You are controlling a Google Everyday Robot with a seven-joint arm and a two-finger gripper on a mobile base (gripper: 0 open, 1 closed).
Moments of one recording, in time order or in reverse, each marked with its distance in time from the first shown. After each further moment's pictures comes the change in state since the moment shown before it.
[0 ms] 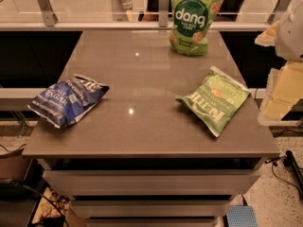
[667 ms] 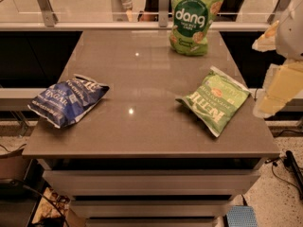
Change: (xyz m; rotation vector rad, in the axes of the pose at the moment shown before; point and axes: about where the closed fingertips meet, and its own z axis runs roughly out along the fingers) arm -0.002 -0.001 -0.005 0.020 -0.006 -0.002
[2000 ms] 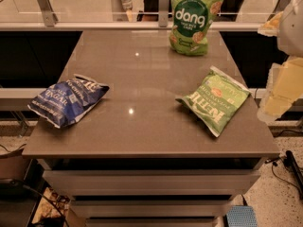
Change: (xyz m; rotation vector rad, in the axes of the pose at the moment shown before) arm -0.004 -0.001 -0.008 0.033 -0.009 -0.004
